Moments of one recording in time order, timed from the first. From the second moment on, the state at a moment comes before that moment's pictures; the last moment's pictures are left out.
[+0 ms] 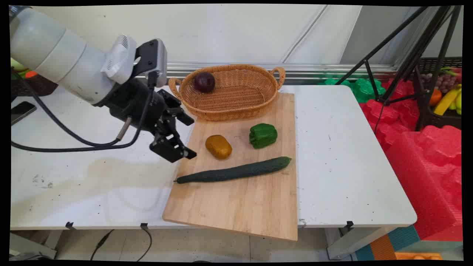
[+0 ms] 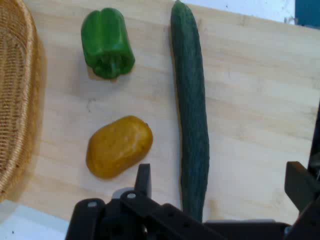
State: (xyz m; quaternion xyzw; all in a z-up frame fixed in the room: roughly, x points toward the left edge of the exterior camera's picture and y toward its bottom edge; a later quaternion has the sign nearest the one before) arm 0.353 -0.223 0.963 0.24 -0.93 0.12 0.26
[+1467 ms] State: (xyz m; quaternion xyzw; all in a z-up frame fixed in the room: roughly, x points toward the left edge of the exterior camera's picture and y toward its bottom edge) arm 0.238 -0.314 0.835 0.25 -0.94 0.08 0.23
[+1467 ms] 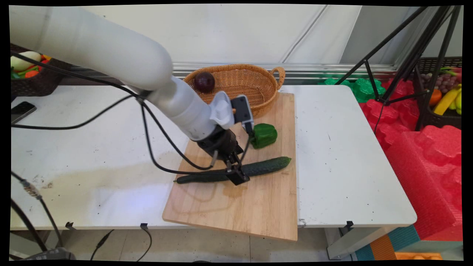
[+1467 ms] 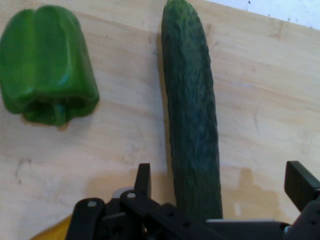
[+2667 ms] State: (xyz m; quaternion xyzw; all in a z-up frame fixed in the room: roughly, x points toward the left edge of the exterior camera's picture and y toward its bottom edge) arm 0.199 -0.338 0.791 0.24 -0.94 0.07 0.23
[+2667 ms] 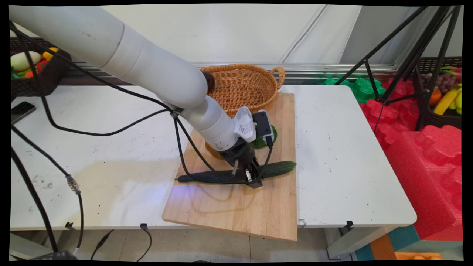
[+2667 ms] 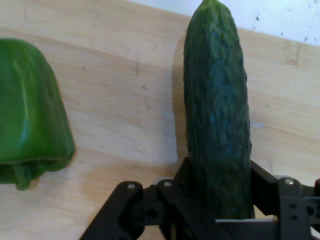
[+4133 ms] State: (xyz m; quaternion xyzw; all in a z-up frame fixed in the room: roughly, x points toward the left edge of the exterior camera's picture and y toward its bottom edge) arm 0.241 -0.376 0.977 0.37 -0.87 0.20 0.27
